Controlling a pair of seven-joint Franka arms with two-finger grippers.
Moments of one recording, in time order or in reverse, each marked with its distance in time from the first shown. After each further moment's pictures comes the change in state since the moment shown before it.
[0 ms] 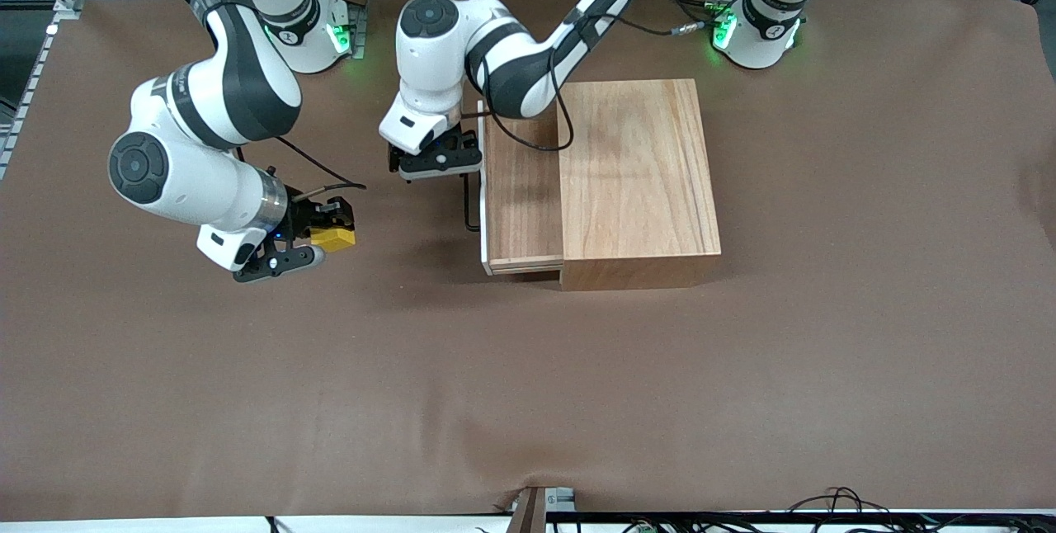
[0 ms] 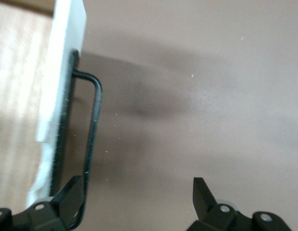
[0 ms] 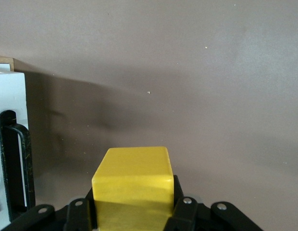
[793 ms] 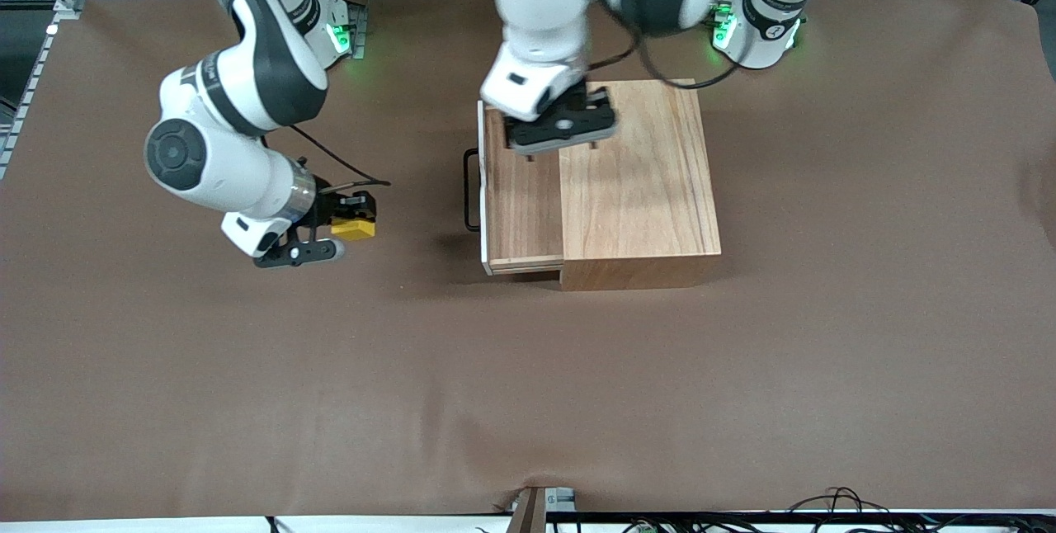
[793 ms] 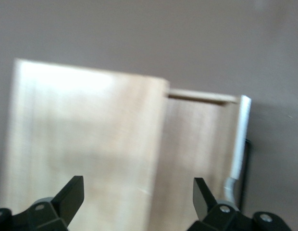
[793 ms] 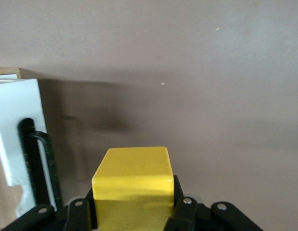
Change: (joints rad) left arm 0.197 -0.465 0.012 -0.271 0.168 -0.396 0.284; right arm 0.096 -0.009 0.004 -0.001 0.004 -0.001 0.238
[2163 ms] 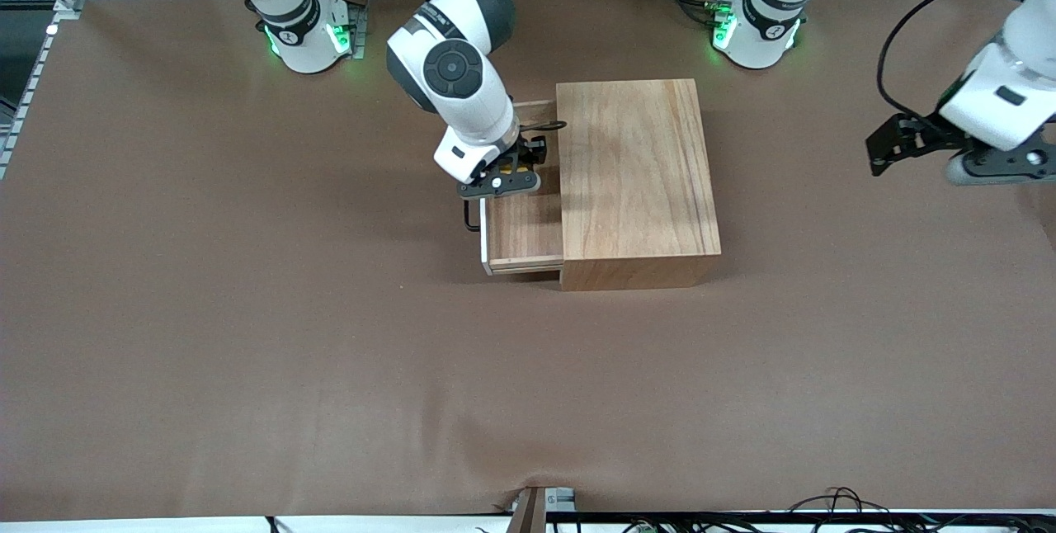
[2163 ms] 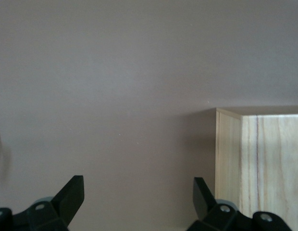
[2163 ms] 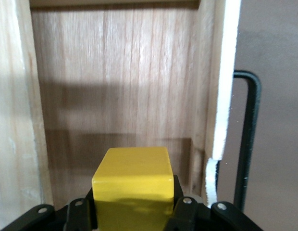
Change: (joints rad) left arm 0.636 -0.329 -0.003 -0.232 0.007 -0.065 0.802; right arm 0.439 0.155 0.000 0.074 -0.034 0.210 0.413
